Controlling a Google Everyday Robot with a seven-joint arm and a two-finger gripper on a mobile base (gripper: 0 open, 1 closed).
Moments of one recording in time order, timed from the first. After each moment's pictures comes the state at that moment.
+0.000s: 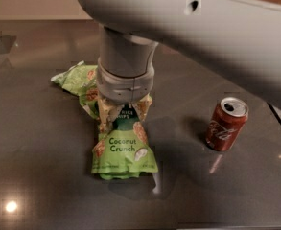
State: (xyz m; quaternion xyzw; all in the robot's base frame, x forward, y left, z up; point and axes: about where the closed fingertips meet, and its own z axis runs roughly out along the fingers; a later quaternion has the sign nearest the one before) arm 0.426 0.036 0.892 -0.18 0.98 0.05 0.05
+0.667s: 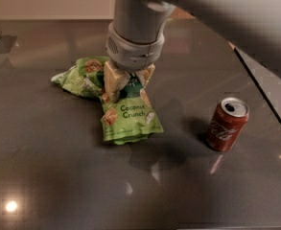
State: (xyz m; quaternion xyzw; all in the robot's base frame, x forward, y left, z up) arm 0.486 0.026 0.928 -0.27 0.95 0.07 0.11
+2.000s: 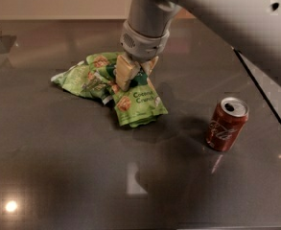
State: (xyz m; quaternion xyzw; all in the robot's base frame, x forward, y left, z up) arm 0.552 0.012 0.906 -0.35 0.93 0.08 0.11
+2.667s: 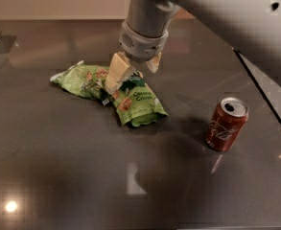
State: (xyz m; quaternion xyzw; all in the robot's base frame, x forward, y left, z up) arm 0.553 0.015 0.906 -0.35 0.92 0.08 0.12
